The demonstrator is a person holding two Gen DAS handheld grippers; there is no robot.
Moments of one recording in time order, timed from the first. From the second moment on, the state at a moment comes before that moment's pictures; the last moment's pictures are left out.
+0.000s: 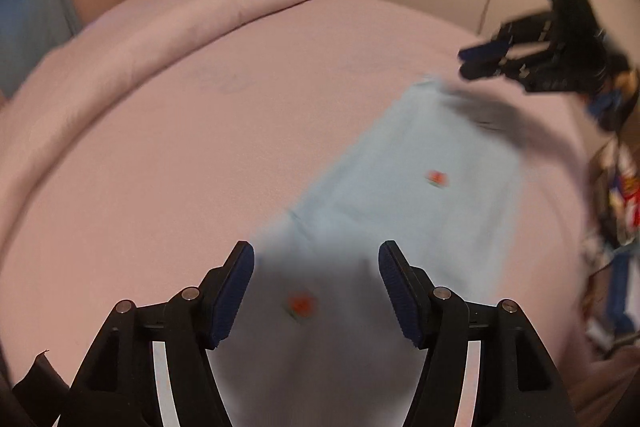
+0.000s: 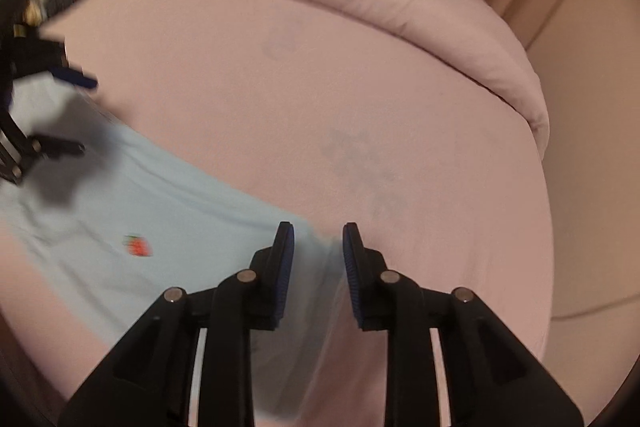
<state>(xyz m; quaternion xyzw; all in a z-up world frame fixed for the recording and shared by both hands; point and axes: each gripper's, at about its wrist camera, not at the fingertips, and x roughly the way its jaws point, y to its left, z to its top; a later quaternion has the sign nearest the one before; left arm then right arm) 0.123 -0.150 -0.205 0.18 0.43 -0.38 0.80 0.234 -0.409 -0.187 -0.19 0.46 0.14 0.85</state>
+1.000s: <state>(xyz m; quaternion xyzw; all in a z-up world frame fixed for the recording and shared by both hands) 0.059 0.074 -0.242 -0.01 0.48 -0.12 0.87 0.144 -0.314 -0.272 -0.05 0.47 0.13 0.87</state>
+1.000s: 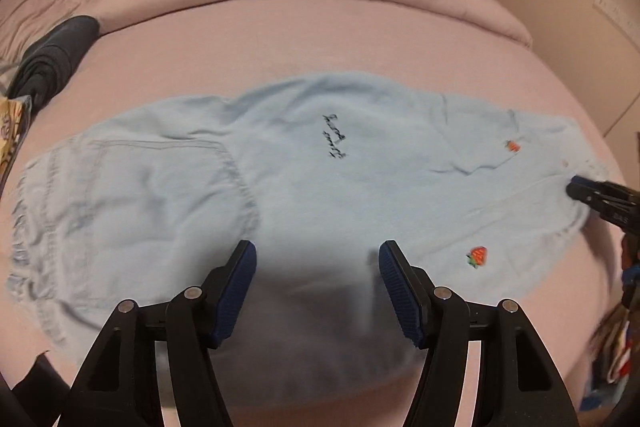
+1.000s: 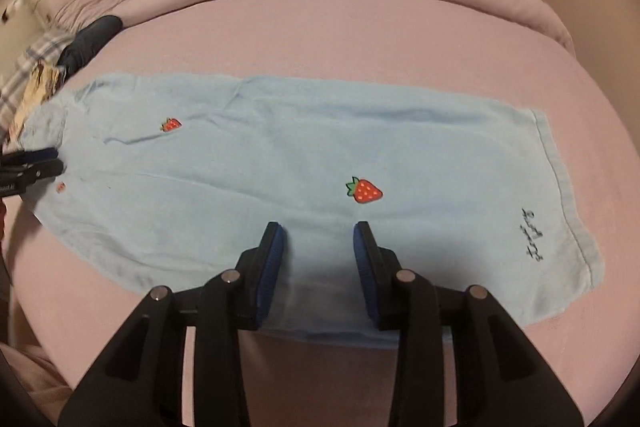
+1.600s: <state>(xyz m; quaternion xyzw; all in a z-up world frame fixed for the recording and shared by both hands) 0.069 0.169 -0.251 -0.04 0.45 -0.06 0.89 0.271 -0.069 -0.261 0.14 0.57 0.35 0.73</state>
